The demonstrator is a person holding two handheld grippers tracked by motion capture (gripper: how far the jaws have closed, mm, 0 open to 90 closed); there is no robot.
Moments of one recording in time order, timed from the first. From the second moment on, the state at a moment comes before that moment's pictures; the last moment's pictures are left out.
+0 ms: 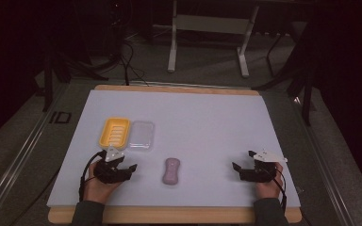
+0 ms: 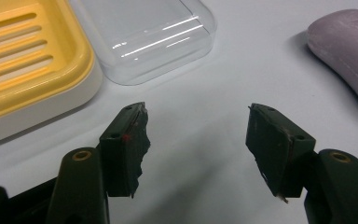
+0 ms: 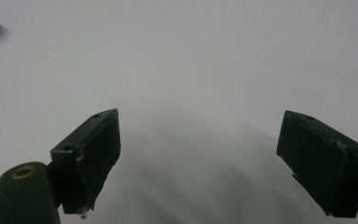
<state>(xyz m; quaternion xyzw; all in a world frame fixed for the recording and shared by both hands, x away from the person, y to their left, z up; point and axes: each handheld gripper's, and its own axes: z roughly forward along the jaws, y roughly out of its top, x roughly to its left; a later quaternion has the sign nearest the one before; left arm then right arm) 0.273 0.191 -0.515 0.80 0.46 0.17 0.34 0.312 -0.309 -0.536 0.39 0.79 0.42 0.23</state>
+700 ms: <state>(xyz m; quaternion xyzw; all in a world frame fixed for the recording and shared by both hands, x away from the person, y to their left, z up) 0.278 0.167 -0.487 0.81 0.44 0.16 0.35 0.311 -0.307 -0.536 0.40 0.79 0.40 0.24</state>
